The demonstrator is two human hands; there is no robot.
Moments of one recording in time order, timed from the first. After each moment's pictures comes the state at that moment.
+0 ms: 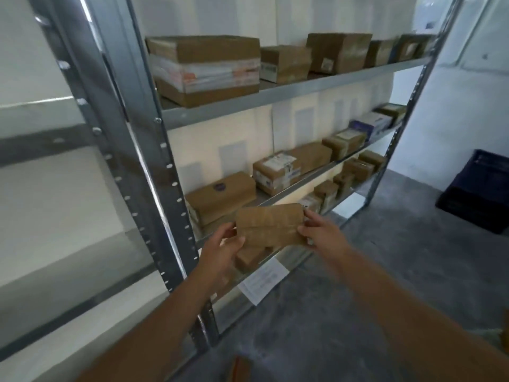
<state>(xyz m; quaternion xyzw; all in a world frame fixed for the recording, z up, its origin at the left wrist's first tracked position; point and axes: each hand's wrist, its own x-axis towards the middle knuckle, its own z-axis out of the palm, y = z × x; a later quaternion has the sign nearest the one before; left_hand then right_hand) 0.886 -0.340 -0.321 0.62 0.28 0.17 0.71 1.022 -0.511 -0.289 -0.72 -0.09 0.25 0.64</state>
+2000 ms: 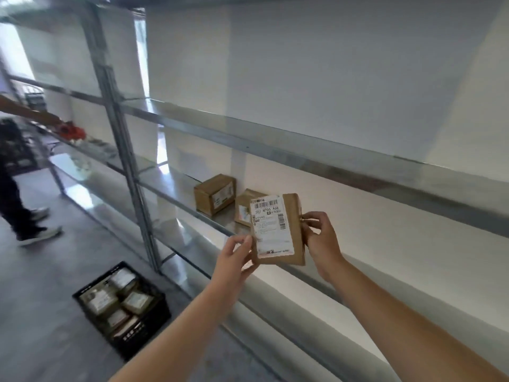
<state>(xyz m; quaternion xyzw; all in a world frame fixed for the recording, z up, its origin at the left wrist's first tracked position) 0.097 -0.165 -0.267 0.26 0.46 0.65 0.55 0.268 -0.082 -0.223 -0.49 -0.55 0.48 0.48</state>
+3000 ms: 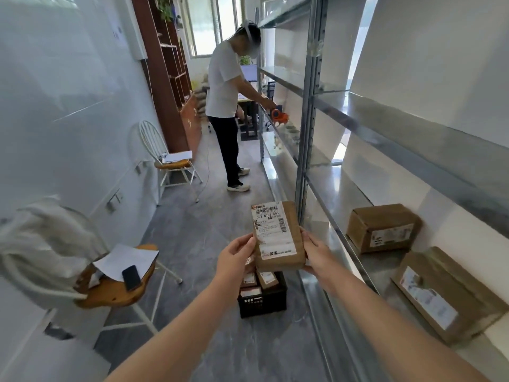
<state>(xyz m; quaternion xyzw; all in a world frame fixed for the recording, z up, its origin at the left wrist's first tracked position) -0.101 -0.176 -0.272 0.01 0.61 0.77 0.20 -0.048 0.009 -0.290 -0.24 -0.65 0.72 0.04</state>
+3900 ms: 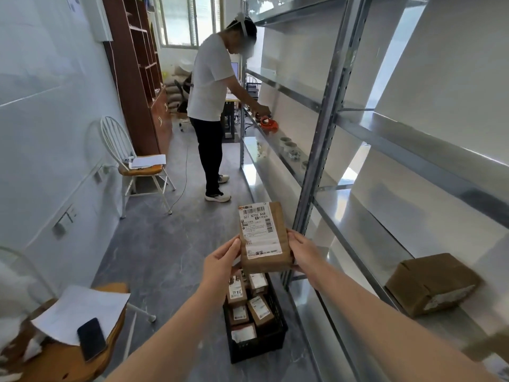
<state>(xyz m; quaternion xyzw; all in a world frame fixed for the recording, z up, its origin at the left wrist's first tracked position) -0.370 -0.205 -0.285 0.02 0.56 0.79 0.23 -0.310 -0.022 -0.269 -0.31 -0.70 0.64 0.07</state>
